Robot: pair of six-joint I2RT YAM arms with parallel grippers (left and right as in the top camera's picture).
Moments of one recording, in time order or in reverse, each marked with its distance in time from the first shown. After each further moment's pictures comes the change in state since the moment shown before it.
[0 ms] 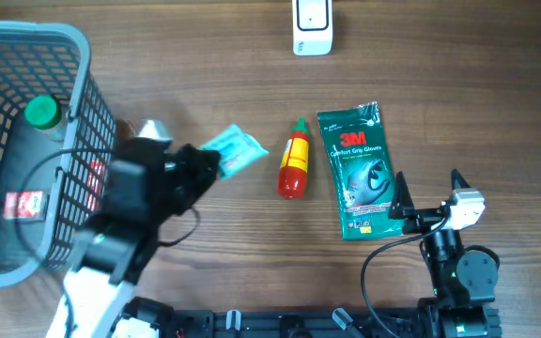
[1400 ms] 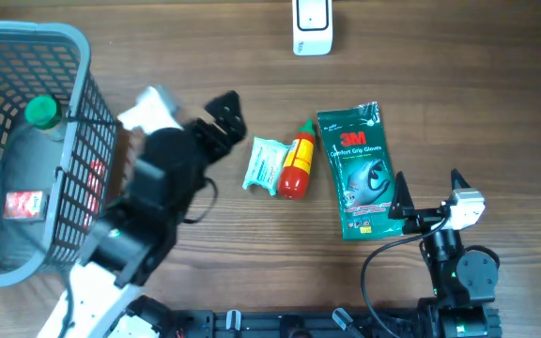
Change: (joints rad) left arm -0.156 0.029 0.137 0.226 -0.430 0.206; right arm 0.000 0.000 0.000 0.000 0.000 0.000
